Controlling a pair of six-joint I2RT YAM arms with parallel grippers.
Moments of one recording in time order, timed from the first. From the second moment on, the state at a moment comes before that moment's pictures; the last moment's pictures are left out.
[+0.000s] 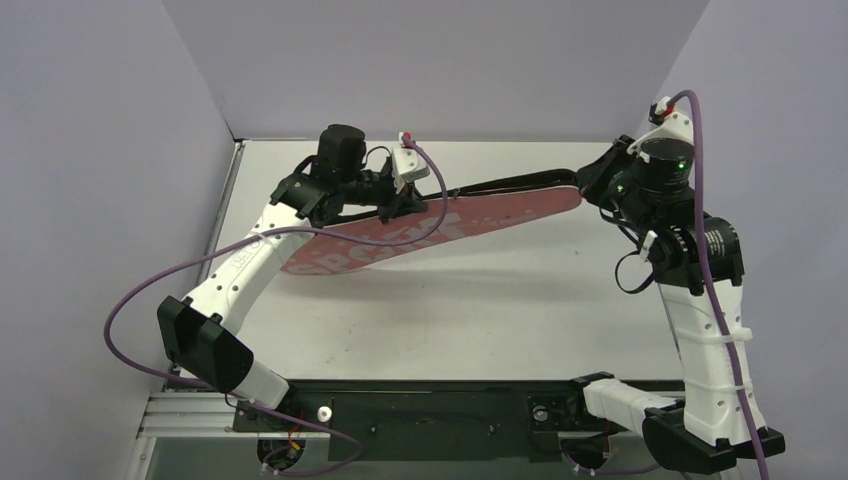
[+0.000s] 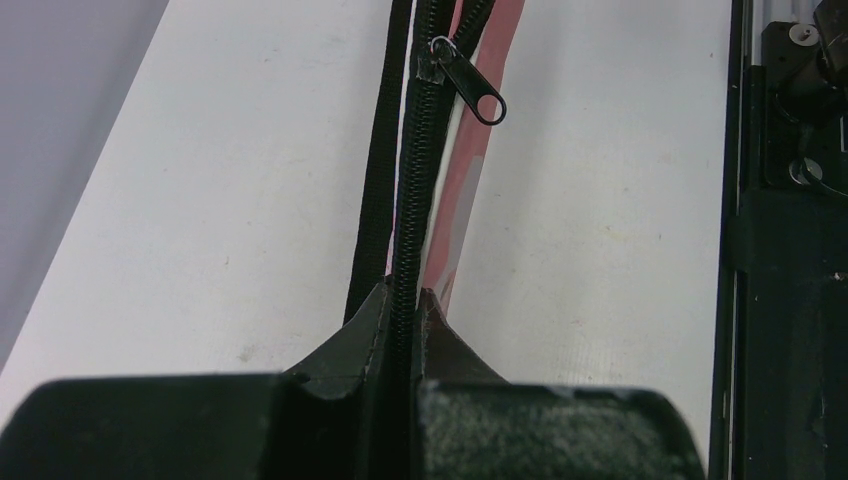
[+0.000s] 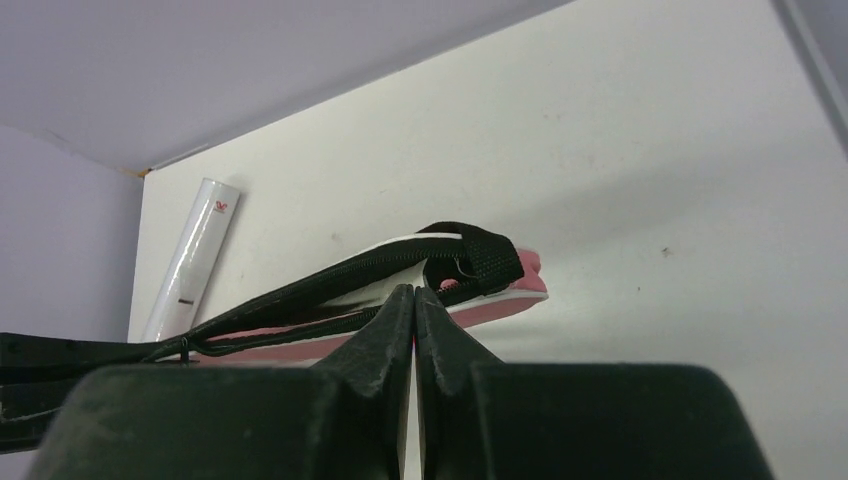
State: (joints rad) left arm -0.52 1.52 1.55 -0.56 0.72 0.45; right arm 0.24 1.13 1.64 -0.90 0.17 0.52
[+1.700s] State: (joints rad) left arm -0.57 1.53 1.56 -0.56 0.57 0.46; right arm 0.52 1.14 0.86 0.25 -0.28 1.20
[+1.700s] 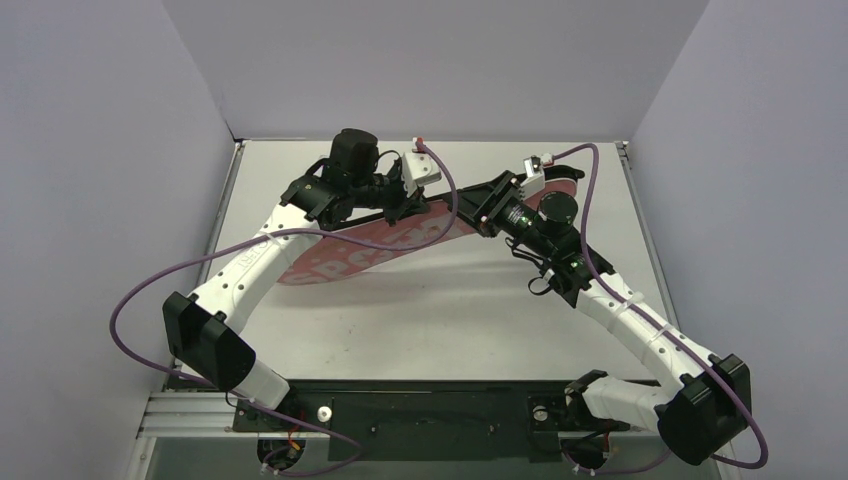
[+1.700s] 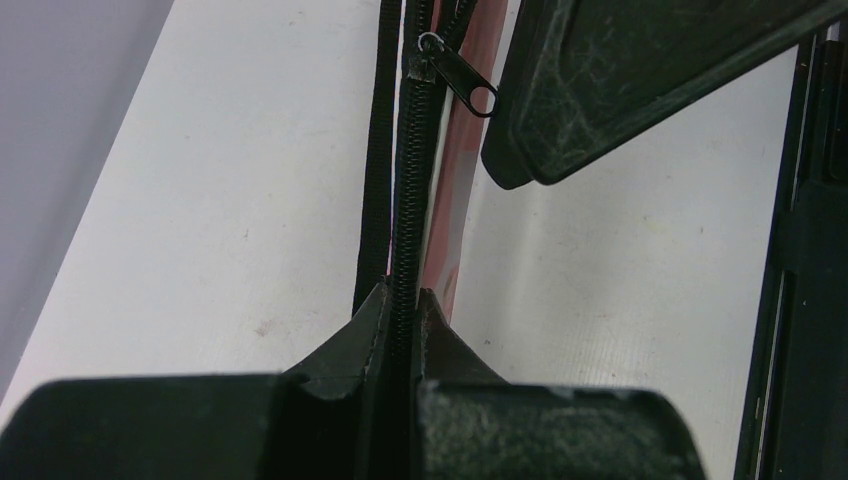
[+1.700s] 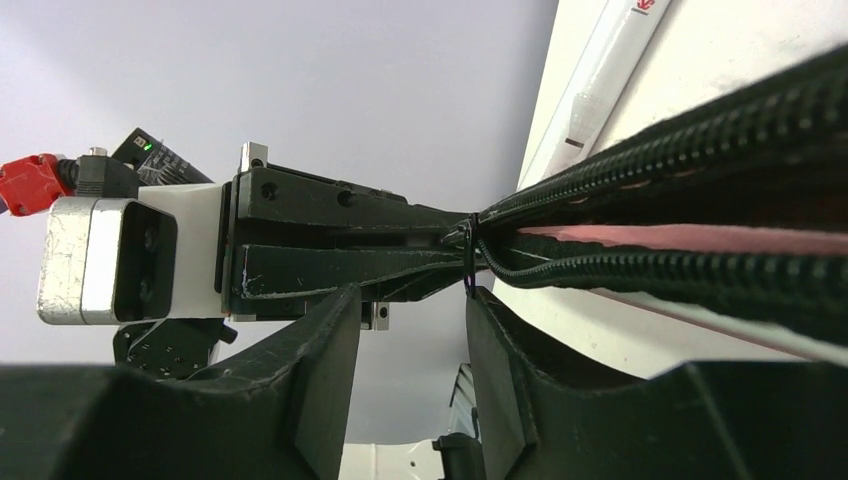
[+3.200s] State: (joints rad) left arm -0.58 1.53 1.54 -0.58 0.56 0.48; right arm 0.30 0.98 0.74 0.21 -0.26 1.21
